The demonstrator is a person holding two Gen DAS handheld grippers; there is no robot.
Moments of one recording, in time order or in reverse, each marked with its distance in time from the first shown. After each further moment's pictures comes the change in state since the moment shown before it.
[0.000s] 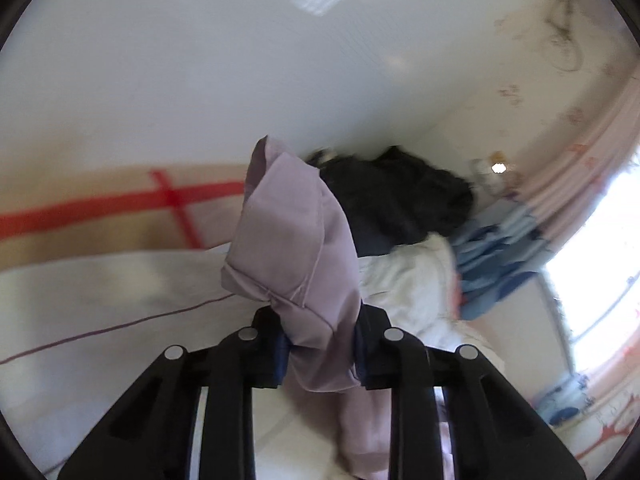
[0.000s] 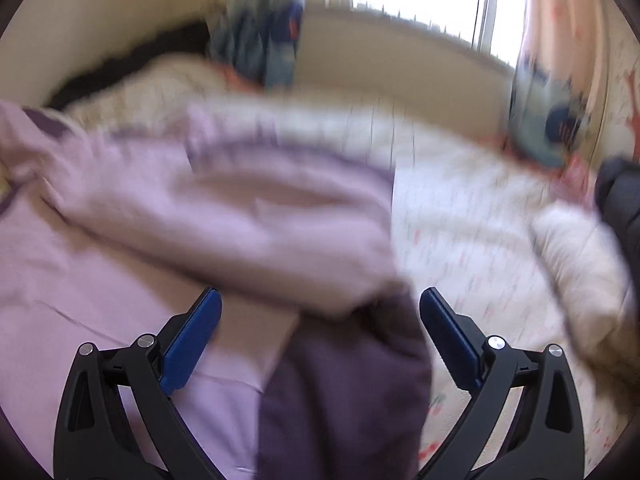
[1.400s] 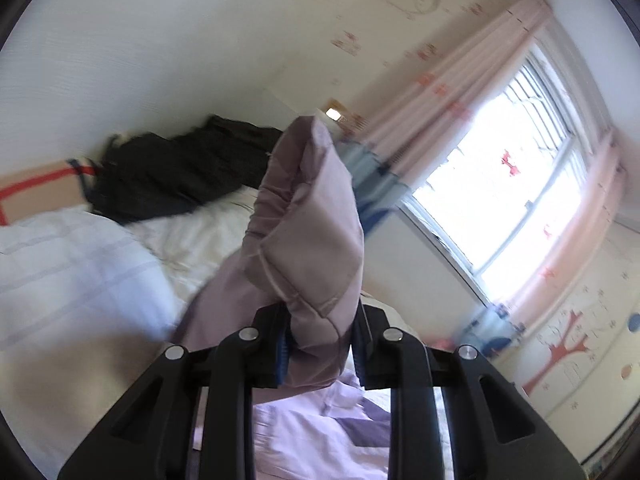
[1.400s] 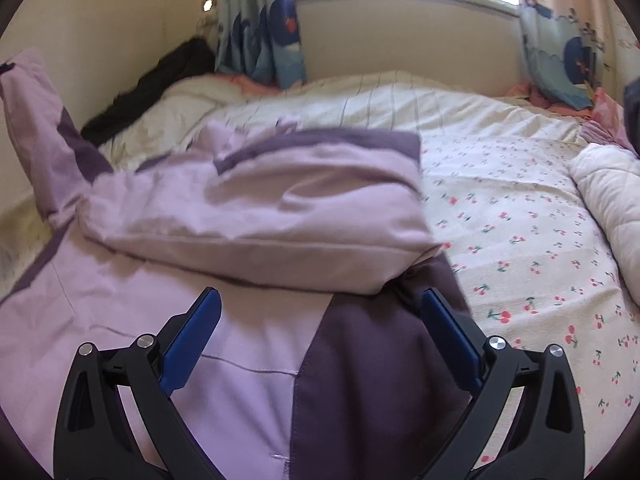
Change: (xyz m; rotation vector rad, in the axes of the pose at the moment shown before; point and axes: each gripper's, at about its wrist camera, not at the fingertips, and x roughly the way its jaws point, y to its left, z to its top) left arm -0.033 -0.223 -0.090 0.189 0.094 -0.407; right arm 0.019 -0.024 -0.009 0.227 0.097 0.191
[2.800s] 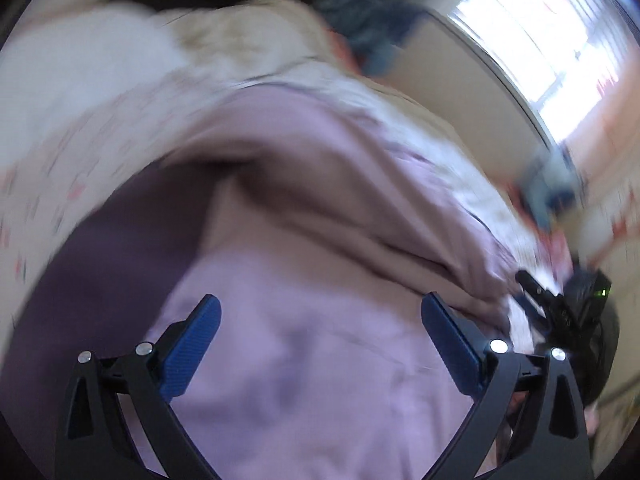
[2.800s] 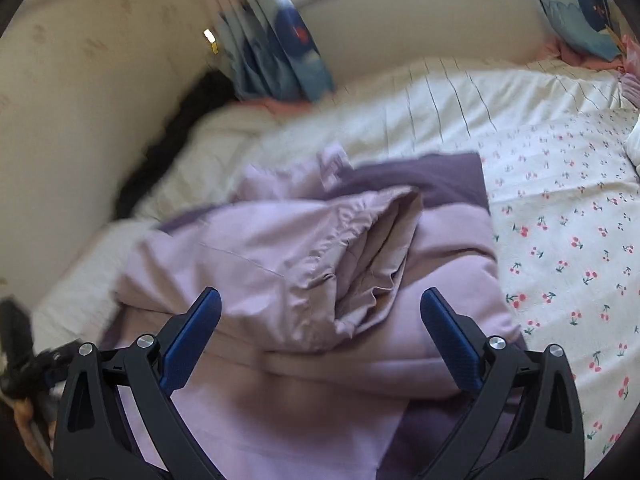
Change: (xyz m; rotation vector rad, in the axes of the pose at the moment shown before) left arm 0.061 0.034 -0.295 0.054 0.436 0.252; right arm 0.034 0.017 0.074 0.169 0.084 0.206
